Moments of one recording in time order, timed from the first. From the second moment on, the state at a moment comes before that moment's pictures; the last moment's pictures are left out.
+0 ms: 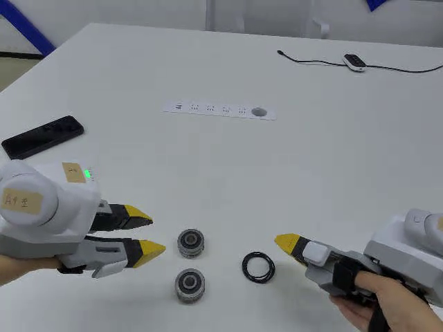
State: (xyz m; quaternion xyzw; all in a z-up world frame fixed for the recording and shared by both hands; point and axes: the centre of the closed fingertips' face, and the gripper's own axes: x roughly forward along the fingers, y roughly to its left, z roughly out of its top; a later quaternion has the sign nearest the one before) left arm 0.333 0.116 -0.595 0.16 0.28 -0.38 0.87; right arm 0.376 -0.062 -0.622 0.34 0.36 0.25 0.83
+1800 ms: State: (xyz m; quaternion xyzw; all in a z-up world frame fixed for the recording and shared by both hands) left arm 0.268 0.120 -0.616 0.07 0.25 -0.32 0.91; right arm 0.323 -0.104 -0.624 -0.02 0.28 0.42 0.86
